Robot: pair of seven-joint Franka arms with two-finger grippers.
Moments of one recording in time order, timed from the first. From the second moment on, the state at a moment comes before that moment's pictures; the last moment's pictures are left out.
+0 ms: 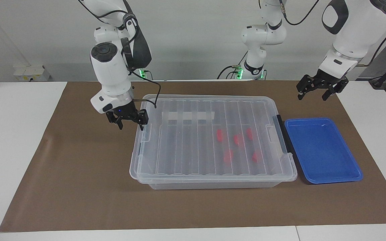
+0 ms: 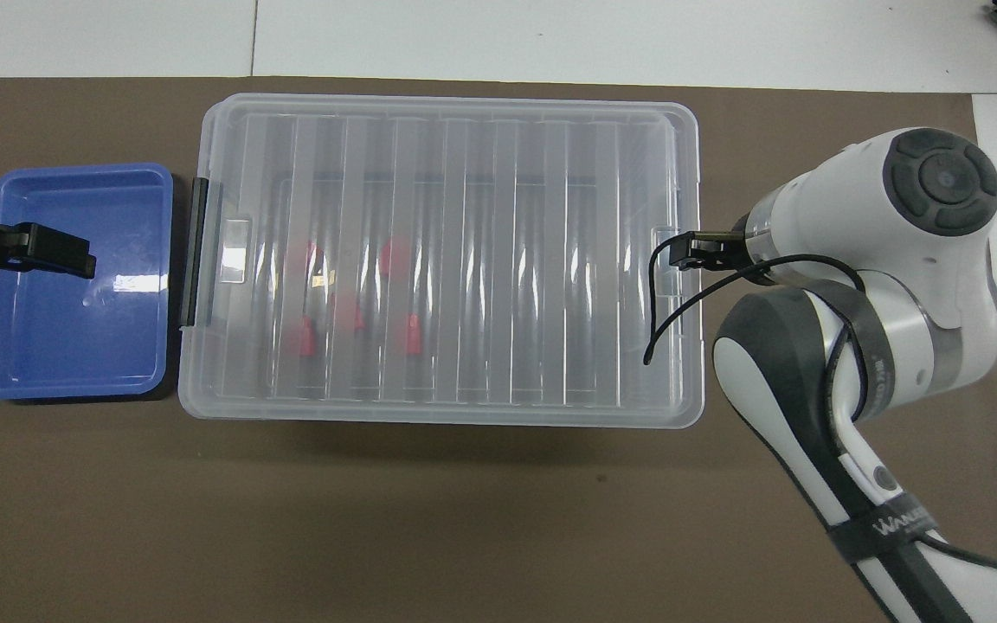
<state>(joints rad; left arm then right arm) -0.07 0.02 0.03 -1.60 -0.02 1.64 0.06 0.24 0.14 0.01 -1.81 -0.02 2.02 0.35</state>
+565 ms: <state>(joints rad) -0.07 0.02 0.03 -1.60 -0.02 1.64 0.06 0.22 0.14 0.00 -1.82 -0.02 2.02 0.25</state>
